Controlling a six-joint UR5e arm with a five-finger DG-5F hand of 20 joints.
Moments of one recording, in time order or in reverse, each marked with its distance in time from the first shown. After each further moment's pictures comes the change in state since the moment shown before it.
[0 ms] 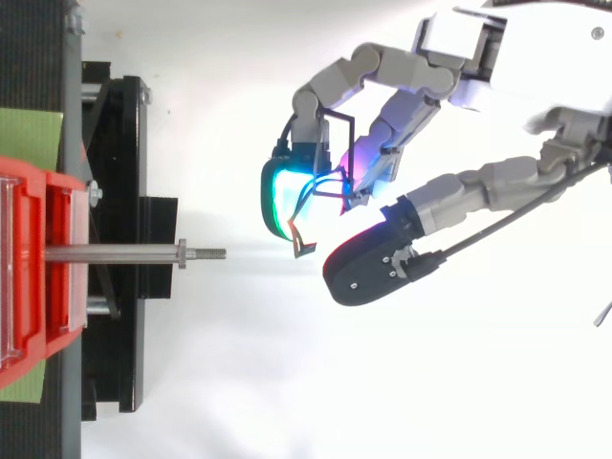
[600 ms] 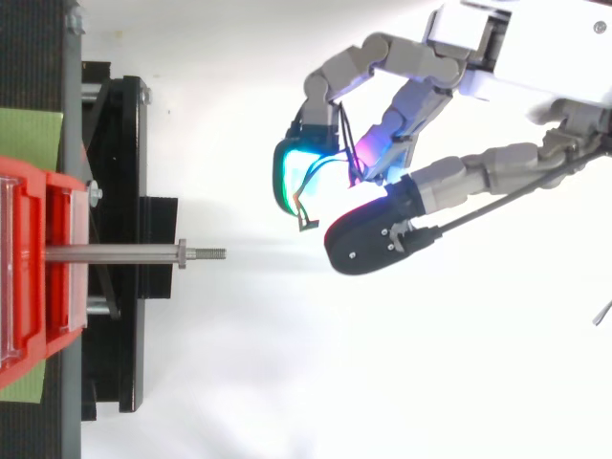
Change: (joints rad) arm 0.001 -0.001 0.008 -0.079 0.052 -0.018
